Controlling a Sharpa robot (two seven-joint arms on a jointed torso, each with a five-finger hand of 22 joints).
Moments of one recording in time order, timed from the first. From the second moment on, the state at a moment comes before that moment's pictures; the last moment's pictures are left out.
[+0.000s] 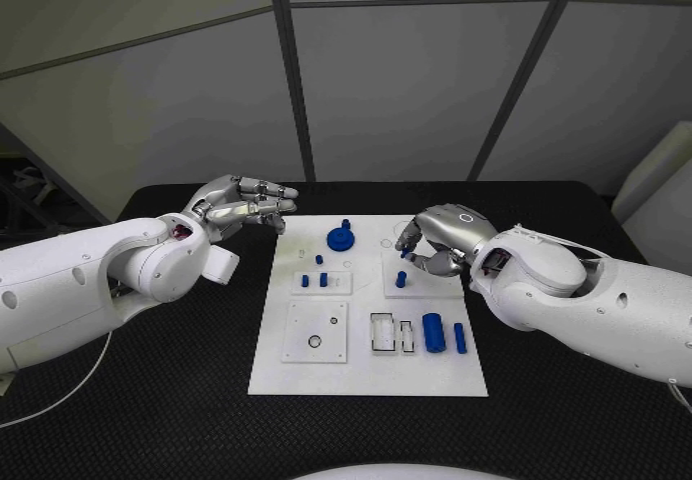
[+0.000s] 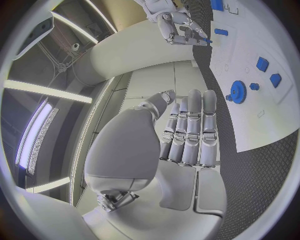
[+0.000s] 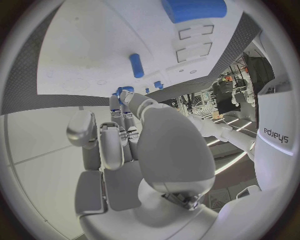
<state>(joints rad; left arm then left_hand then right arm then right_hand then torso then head) 1.21 -0.99 0.00 1.52 -0.16 -0.16 0.25 1.40 -0.16 0.37 -0.05 0.35 1.01 0.19 0.14 0.07 1.05 0.12 0.33 0.08 1.08 0.04 0.81 0.36 0.18 1.01 0.13 0.53 1.01 1.16 -0.81 0.01 1.63 -1.75 -0.35 -0.19 1.46 -0.12 0.47 -0.01 0.24 1.14 0.14 0.09 0.09 1.26 0.06 0.11 0.10 1.47 -0.01 1.40 1.30 0.12 1.27 0.09 1.28 1.12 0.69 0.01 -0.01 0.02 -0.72</state>
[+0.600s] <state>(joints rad) 1.21 -0.97 0.00 1.52 -0.16 -0.16 0.25 1.40 -0.16 0.37 -0.05 0.35 1.01 0.19 0.14 0.07 1.05 0.12 0.33 0.08 1.08 0.04 0.81 0.36 0.18 1.01 0.13 0.53 1.01 1.10 -0.68 0.00 1.67 -1.71 -0.36 -0.15 1.46 -0.12 0.47 -0.01 0.25 1.14 0.14 0.09 0.08 1.26 0.06 0.11 0.10 1.47 -0.01 1.40 1.30 0.12 1.27 0.09 1.29 1.12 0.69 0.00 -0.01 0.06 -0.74</state>
